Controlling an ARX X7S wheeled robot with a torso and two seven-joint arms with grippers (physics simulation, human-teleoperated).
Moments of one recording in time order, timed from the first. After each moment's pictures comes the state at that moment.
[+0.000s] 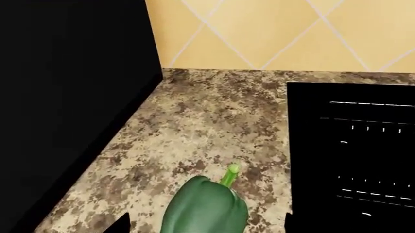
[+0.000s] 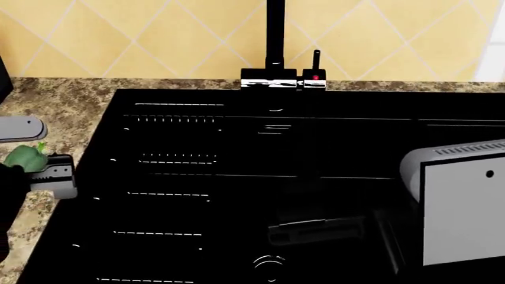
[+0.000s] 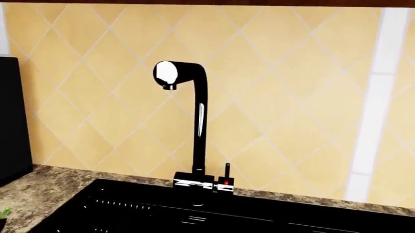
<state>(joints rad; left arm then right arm) -0.88 -0.48 0.49 -0.43 -0.74 -0.57 -0.48 0.70 0.50 0.21 -0.88 1.52 1.31 0.91</state>
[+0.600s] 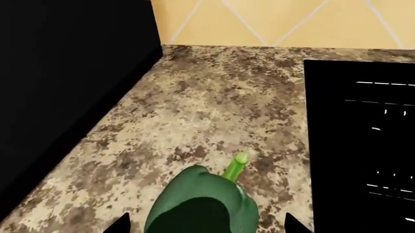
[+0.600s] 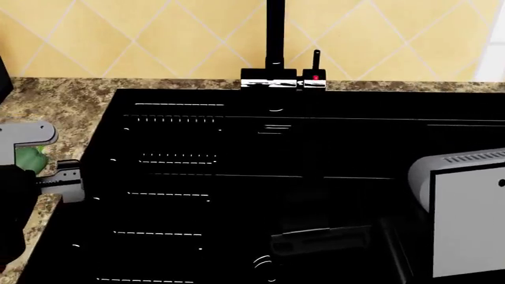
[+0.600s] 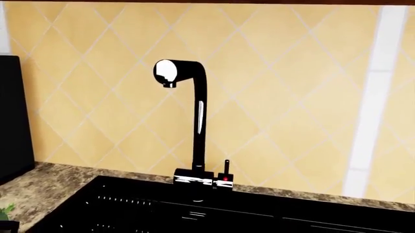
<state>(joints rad) -0.96 -0.37 0.52 -0.76 -0.67 -0.44 -0.39 0.70 0.55 0.21 -0.88 1.63 1.27 1.00</state>
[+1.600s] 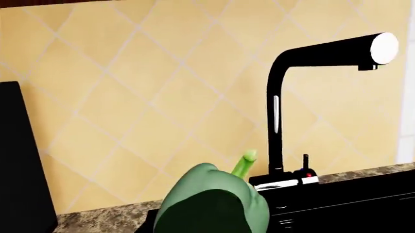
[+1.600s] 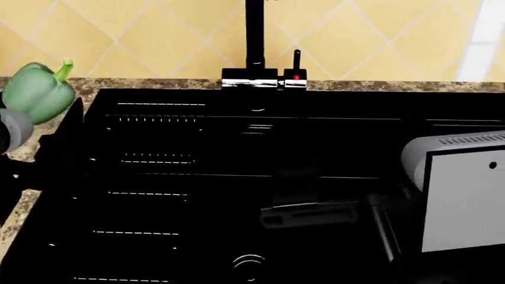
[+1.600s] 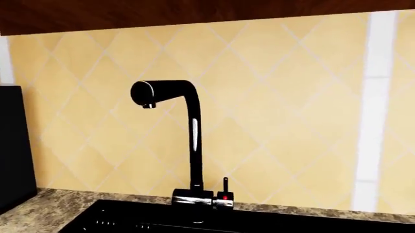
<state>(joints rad) -0.80 -0.64 0.37 0.65 -1.13 -0.85 -0.81 0.66 0.48 0.14 -0.87 1.32 1.16 0.76</state>
